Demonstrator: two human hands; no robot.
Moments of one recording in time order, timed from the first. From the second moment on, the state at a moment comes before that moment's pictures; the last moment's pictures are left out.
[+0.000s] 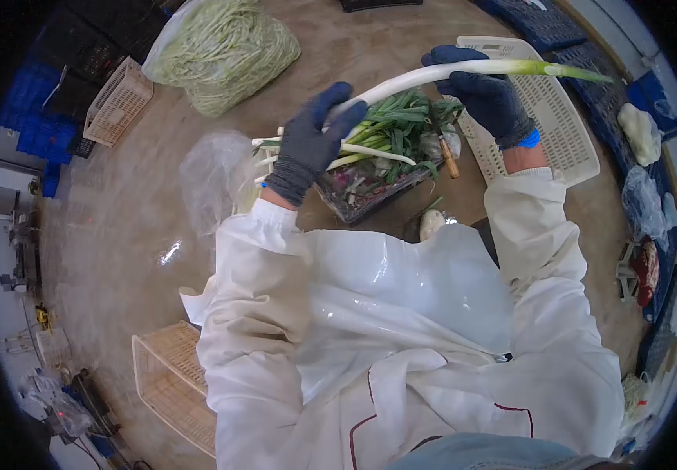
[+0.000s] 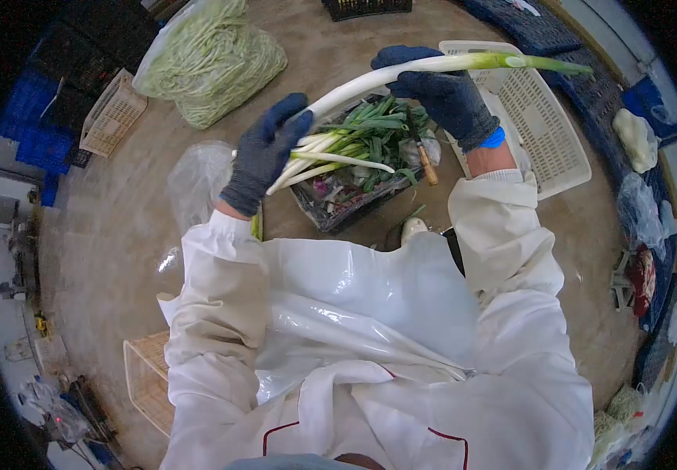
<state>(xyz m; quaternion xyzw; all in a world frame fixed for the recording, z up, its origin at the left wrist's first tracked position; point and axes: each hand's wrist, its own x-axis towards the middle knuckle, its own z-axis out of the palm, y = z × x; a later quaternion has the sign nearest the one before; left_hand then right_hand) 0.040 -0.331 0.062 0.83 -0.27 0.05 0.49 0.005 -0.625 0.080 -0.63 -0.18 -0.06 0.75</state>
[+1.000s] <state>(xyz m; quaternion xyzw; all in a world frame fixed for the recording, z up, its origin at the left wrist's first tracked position) 0.014 -0.335 0.073 0.86 -0.32 0.31 0.26 -0.010 -0.552 0.085 -0.51 -0.06 -0.01 0.86</state>
